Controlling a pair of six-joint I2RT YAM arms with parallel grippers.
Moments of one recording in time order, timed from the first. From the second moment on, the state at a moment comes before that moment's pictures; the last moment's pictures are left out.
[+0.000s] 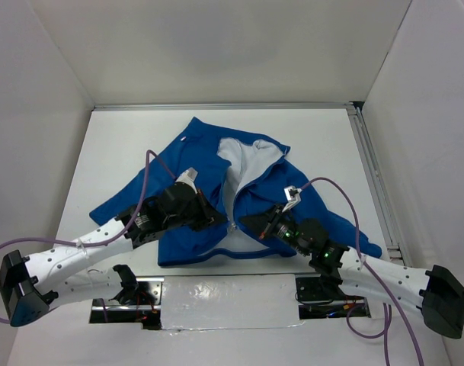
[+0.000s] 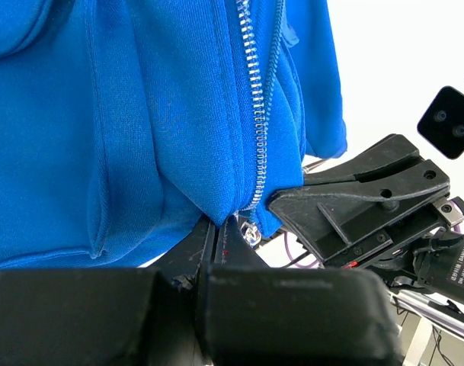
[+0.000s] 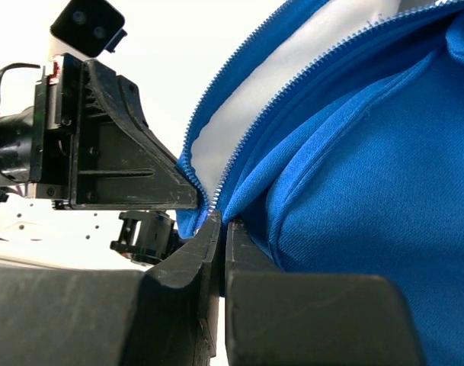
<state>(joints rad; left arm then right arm) -0.91 1.03 0.83 -0.41 -0.02 -1.21 0.96 0.71 0.18 0.52 0.09 0.97</state>
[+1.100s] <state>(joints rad) -0.91 1.01 0.81 -0.39 -0.02 -1.22 0.99 0.74 0.18 0.57 0.13 0.98</state>
